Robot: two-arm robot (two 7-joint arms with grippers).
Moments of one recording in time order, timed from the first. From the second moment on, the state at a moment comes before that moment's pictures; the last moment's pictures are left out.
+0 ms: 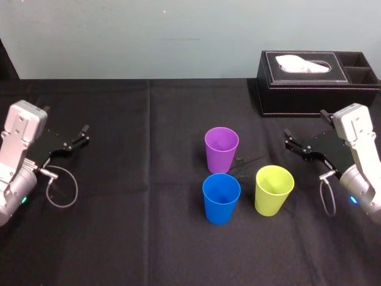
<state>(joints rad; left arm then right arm) -0.20 0.60 0.45 -1.41 -0.25 -0.12 0.03 0.20 0.60 -0.45 -1.41 0.25 -0.12 -0.03</state>
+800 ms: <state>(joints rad) -0.20 0.60 0.45 -1.41 -0.25 -0.12 0.03 0.20 0.60 -0.45 -1.41 0.25 -0.12 -0.03</state>
